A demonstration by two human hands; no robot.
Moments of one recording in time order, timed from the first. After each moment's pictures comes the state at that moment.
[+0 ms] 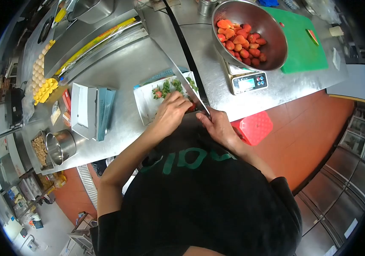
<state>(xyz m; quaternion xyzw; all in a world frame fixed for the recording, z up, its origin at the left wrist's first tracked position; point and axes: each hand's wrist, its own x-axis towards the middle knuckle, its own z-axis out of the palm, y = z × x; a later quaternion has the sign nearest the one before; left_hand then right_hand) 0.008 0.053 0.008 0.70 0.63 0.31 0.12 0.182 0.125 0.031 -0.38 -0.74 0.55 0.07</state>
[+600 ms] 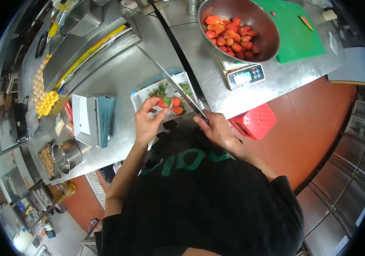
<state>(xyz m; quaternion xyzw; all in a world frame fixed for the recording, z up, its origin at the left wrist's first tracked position) -0.012 0.016 -0.002 0.43 0.74 0.44 0.28 0.189 0.113 0.032 -0.39 -0.74 0.53 0.09</state>
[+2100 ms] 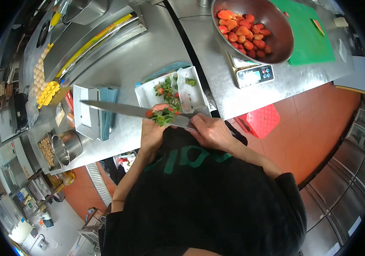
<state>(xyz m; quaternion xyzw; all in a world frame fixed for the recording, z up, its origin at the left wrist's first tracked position) 0.011 -0.008 0.007 0.14 0.57 0.62 0.52 0.173 0.102 0.032 -0.19 -0.90 0.36 0.13</state>
